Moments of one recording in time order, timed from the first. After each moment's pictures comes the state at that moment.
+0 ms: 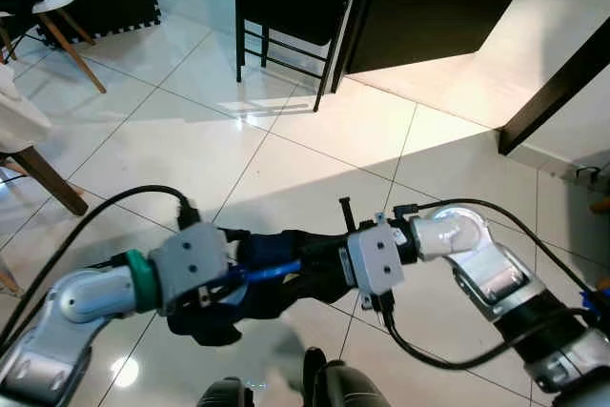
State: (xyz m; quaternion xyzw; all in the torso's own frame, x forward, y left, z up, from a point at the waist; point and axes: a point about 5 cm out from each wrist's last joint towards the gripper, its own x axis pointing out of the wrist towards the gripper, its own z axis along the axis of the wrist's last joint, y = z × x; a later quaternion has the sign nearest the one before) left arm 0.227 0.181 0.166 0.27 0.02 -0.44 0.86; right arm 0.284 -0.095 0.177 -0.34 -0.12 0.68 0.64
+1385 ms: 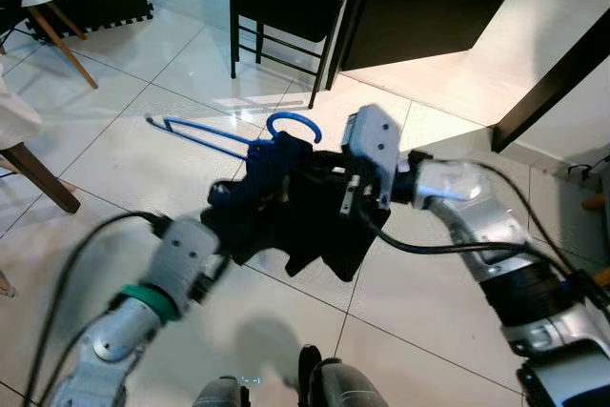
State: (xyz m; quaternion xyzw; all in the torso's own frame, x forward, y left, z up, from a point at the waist) left arm 0.240 0.198 0.130 0.24 0.02 -0.08 0.97; right arm 0.310 -0.093 0.235 -0.21 -0.12 0.58 0.78
